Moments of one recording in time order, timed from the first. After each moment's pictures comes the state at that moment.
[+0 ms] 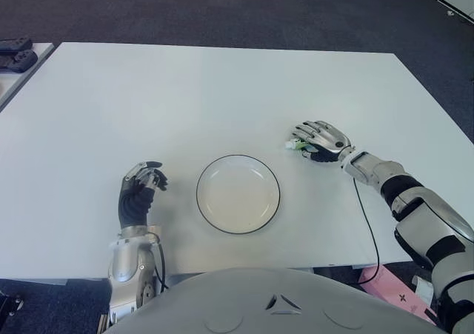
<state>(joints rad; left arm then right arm) 0.57 -0.07 0.10 -0.18 -0.13 -0.30 -0.06 -0.62 -0.64 0.85 1.08 -1.04 -0.43 -0.51</state>
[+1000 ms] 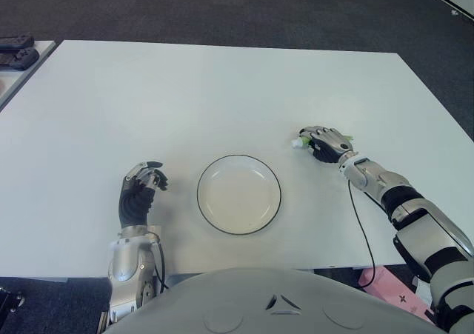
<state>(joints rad) 0.56 -0.06 0.10 -0.15 -0.14 -0.31 -0.06 -0.52 -0.63 0.66 1.03 -0.74 -0.55 -0.37</state>
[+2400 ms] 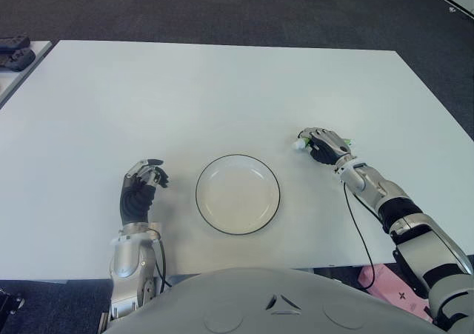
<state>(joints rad) 0.53 -0.06 0.10 -0.14 -0.14 -0.32 -0.06 -0.39 -0.60 0.48 0.82 -0.69 -0.53 -0.30</state>
